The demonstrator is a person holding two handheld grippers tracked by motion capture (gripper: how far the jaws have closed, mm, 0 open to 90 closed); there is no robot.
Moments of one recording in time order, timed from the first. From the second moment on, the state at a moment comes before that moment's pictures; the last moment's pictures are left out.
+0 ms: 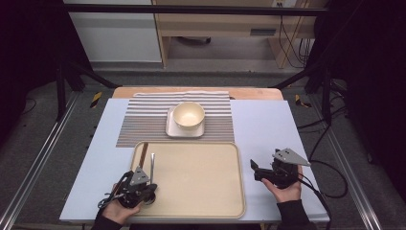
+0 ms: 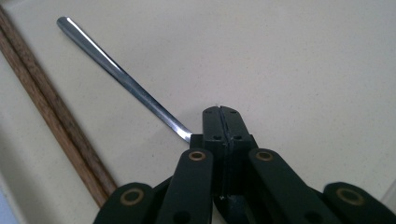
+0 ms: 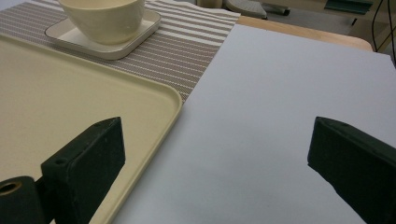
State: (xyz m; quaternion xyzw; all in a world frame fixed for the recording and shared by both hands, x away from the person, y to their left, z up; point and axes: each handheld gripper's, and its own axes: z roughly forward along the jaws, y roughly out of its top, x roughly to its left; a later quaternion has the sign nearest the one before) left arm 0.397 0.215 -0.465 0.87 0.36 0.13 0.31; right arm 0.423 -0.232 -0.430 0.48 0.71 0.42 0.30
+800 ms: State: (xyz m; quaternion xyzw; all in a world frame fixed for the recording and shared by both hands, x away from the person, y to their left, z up) left arm 0.401 0.226 -0.446 0.84 0.37 0.17 0.37; right arm 0.423 -0.232 -0.431 0.47 0.71 0.42 0.30
